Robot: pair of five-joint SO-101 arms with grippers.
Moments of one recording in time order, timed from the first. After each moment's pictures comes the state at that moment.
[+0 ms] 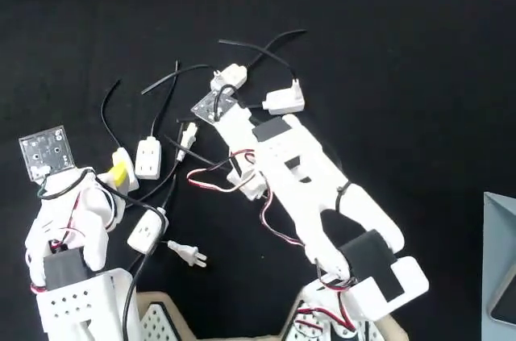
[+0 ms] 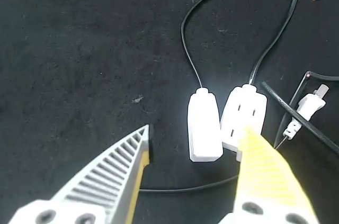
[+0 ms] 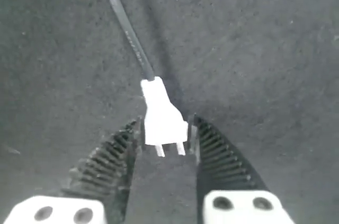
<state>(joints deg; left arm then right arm) -21.9 -88.3 78.3 58.9 1.1 -27.6 -2.4 33.4 62.1 20.0</state>
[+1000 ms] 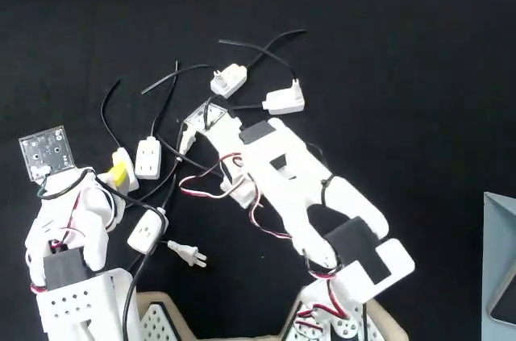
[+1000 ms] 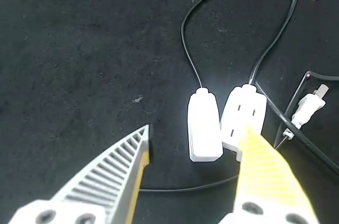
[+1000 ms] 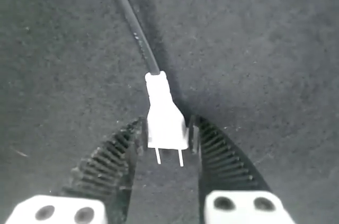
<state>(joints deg) -21.9 -88.3 78.3 58.9 1.1 -30.9 4.1 32.2 62.0 17.8</state>
